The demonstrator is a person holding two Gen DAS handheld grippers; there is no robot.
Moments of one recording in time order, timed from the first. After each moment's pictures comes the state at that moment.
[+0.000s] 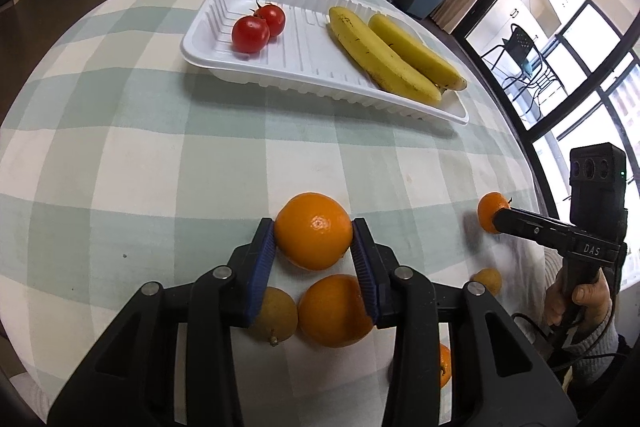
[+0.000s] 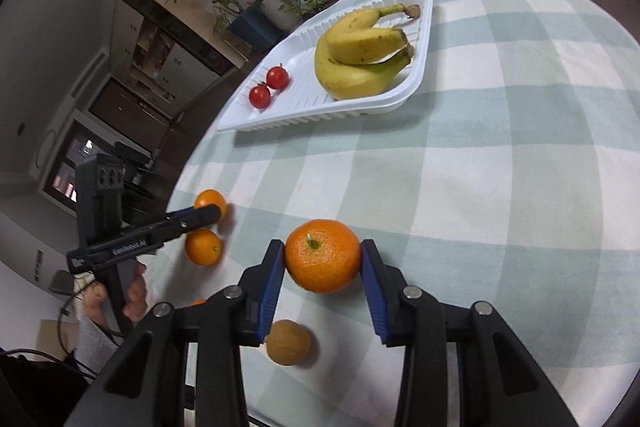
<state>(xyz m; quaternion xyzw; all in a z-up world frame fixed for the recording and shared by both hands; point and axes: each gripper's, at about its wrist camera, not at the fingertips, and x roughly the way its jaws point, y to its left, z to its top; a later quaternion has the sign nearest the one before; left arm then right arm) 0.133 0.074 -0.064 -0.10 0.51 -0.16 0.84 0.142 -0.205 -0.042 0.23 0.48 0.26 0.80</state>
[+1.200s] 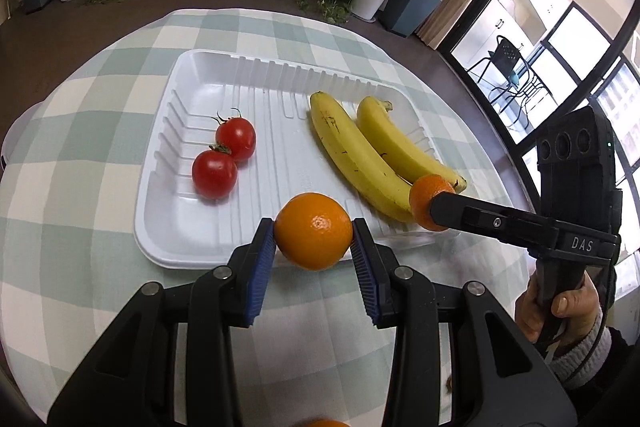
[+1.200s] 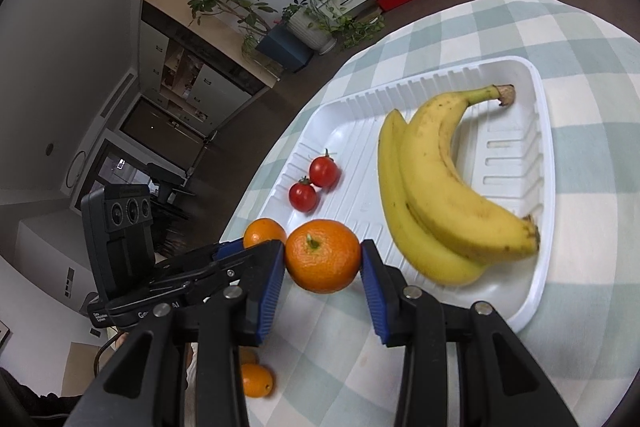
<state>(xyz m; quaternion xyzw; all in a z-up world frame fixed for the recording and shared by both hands) 0.246 0.059 -0.025 -0.10 0.48 -0.19 0.85 0.269 -0.165 -0.013 0.26 0.45 0.30 0.80</state>
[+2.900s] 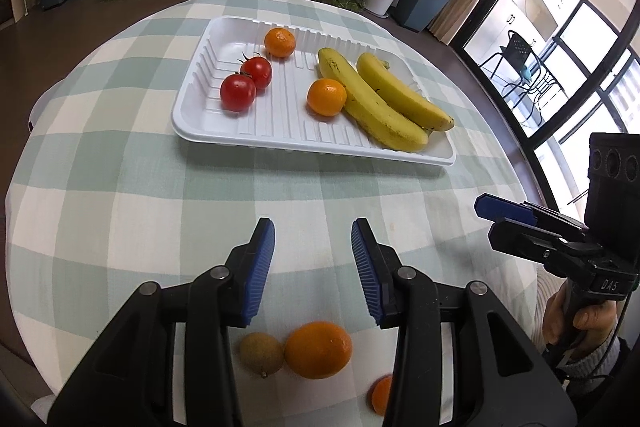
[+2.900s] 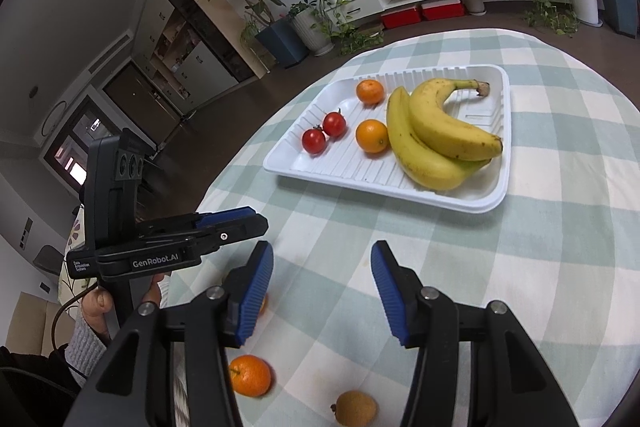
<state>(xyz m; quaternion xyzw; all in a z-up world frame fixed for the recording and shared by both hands) 0.152 0.067 -0.030 -0.09 0.48 -0.16 0.86 0.159 -0.152 0.009 0.15 0.43 0.28 0.84</state>
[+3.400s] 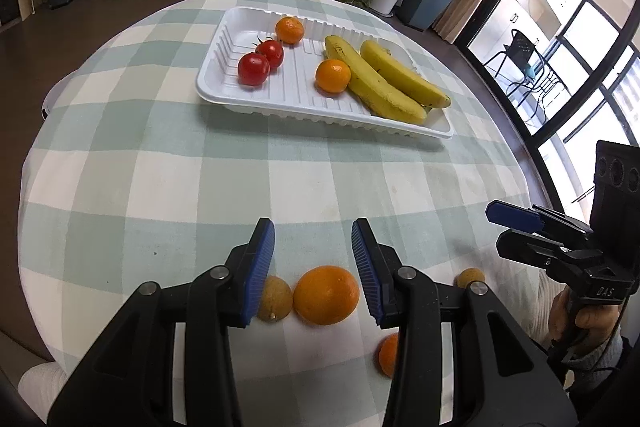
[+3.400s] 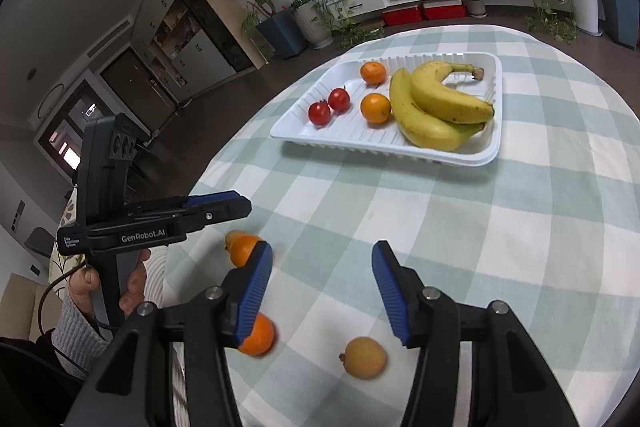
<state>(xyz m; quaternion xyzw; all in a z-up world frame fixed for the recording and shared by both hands) 0.110 0.077 -0.029 -0.09 0.48 -0.15 0.86 0.120 -0.149 0.004 0.12 0.44 0.28 0.85</state>
